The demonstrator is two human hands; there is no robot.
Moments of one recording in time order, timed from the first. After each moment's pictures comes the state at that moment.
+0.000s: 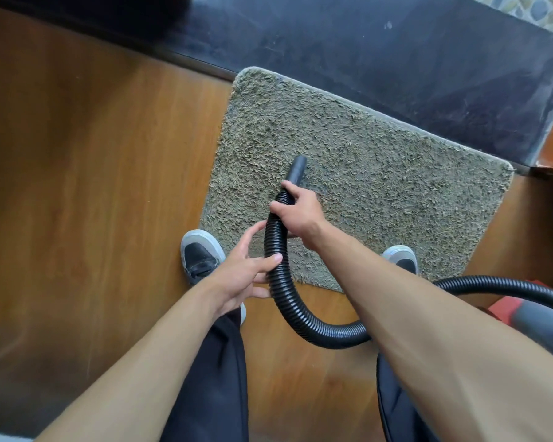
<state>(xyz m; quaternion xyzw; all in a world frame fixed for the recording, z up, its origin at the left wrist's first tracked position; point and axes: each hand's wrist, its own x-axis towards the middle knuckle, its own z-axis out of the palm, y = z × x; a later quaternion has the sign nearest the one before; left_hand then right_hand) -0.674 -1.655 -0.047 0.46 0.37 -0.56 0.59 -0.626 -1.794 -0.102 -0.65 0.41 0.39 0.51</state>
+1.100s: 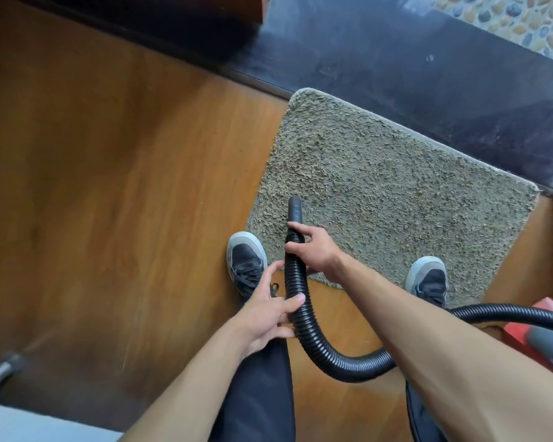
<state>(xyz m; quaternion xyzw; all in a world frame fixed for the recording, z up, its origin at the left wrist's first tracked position) -0.720 -1.583 -0.005 0.39 0.41 -0.56 0.60 -0.657 -1.724 -0.066 -0.61 0.35 0.49 0.51</state>
